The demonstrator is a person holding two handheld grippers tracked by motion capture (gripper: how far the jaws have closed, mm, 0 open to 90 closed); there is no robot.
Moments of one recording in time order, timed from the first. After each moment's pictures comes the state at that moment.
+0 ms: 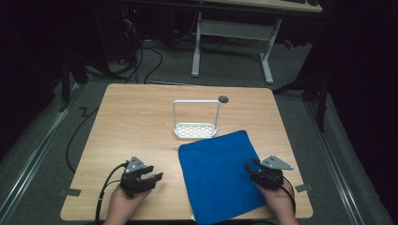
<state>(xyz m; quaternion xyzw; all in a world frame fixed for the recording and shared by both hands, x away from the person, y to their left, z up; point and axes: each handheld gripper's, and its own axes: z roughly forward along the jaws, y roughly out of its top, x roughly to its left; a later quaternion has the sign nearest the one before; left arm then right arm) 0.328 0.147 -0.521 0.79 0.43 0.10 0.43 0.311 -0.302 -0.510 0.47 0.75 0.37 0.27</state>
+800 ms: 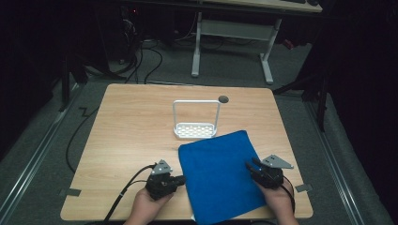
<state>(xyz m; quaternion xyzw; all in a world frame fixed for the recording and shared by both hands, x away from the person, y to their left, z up) 0.318 0.064 -0.522 0.83 0.33 0.01 0.45 0.313 -0.304 -0.511 0.47 0.75 0.38 0.26</state>
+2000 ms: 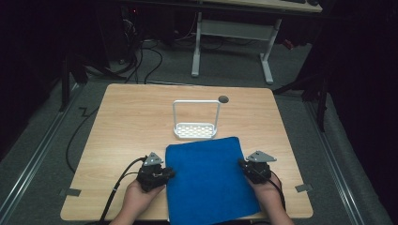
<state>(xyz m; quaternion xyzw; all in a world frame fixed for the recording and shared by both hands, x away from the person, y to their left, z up) 0.347 0.098 -0.526 0.83 0.38 0.04 0.42 0.336 -0.275 -0.522 0.45 0.79 0.33 0.24</state>
